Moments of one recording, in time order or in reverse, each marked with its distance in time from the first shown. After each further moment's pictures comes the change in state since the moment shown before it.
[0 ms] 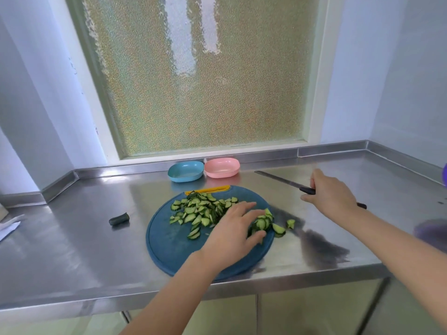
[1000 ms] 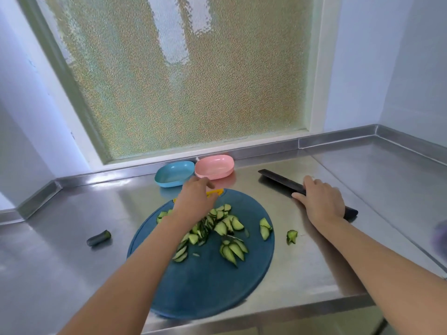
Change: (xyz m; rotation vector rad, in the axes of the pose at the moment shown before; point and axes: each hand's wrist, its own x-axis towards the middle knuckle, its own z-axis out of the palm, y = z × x) left_hand 0.086 -0.088 -0.021 0.071 0.008 -0.470; right_hand 0.053 0.025 0.083 -0.319 0.099 0.030
